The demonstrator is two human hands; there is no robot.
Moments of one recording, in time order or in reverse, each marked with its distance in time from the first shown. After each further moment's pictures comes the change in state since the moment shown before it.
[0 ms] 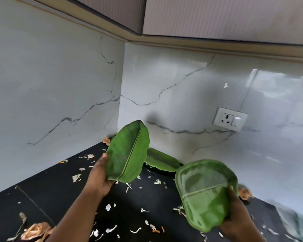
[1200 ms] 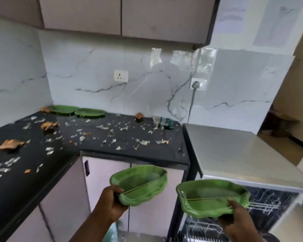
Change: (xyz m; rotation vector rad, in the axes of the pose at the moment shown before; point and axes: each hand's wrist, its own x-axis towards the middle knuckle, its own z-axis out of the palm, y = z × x) left_hand -0.616 -0.248 -0.026 0.071 -0.291 -0.659; right_hand -0.528 0.038 -0.468 0.143 0.697 -0.465
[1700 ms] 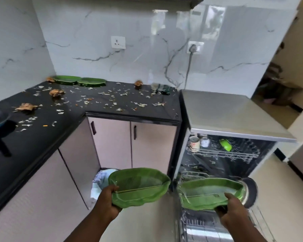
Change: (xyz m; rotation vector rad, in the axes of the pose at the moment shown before) left_hand -0.123 -0.137 -0.079 0.080 0.339 -0.004; right_hand -0.062 0.019 -0.163 -0.119 0.192 0.209
